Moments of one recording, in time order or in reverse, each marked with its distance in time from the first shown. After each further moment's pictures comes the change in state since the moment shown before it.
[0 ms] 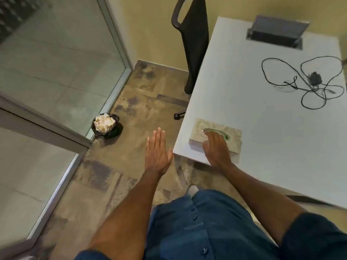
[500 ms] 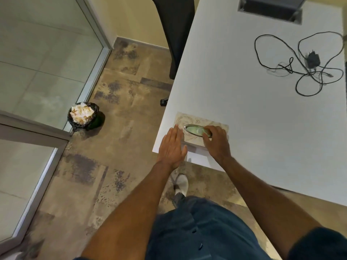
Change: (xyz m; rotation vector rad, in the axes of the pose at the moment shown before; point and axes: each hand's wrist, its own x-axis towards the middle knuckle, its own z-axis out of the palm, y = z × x) left_hand 0.069 0.113 0.056 -0.151 -0.319 0.150; right_hand 0.053 0.096 0.009 0.274 0.000 0.268
